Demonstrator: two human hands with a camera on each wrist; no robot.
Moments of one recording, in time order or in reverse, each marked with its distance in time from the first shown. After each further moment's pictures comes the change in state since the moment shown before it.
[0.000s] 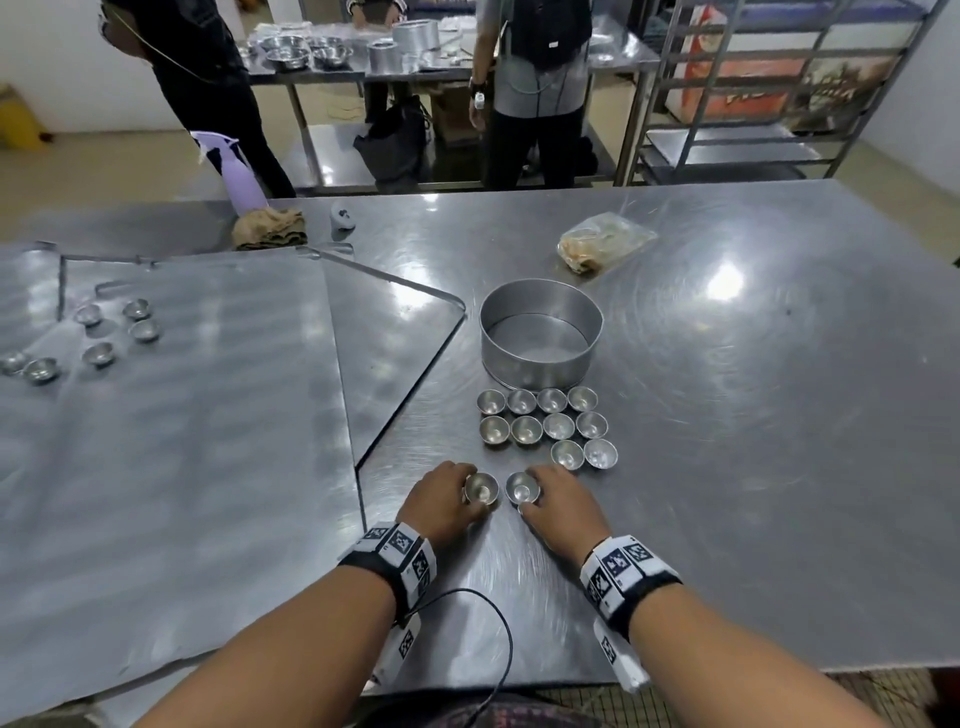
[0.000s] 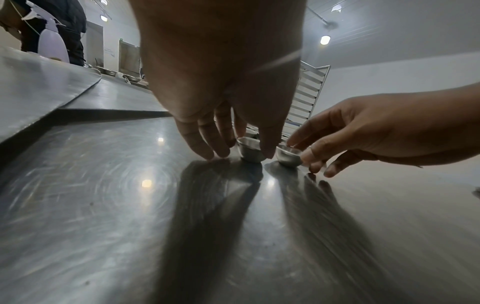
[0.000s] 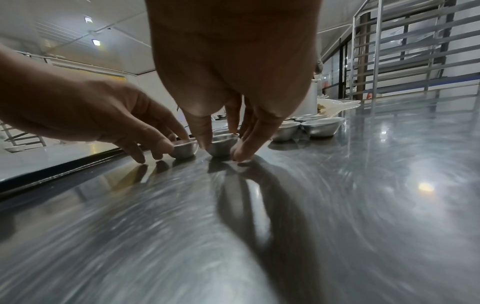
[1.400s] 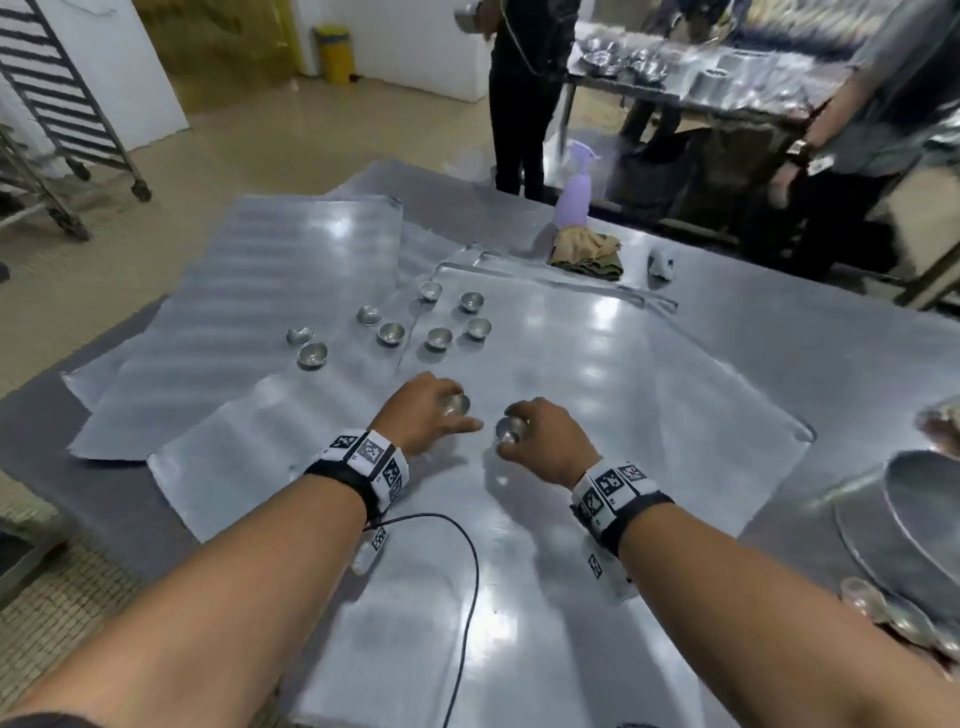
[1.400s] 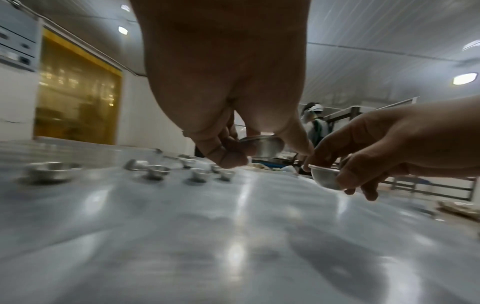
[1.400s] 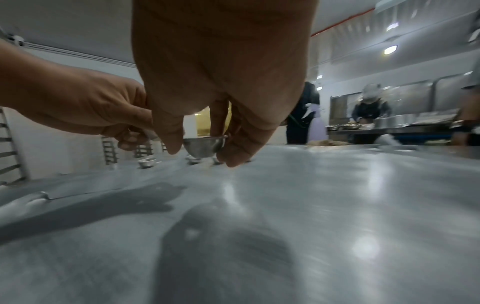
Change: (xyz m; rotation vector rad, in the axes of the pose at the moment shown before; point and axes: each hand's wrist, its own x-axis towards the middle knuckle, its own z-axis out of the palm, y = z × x) left_hand -0.058 -0.353 -0.354 -0.108 0.303 -0.298; right_hand 0.174 -0.466 0.157 -0.139 -0.293 -0.480
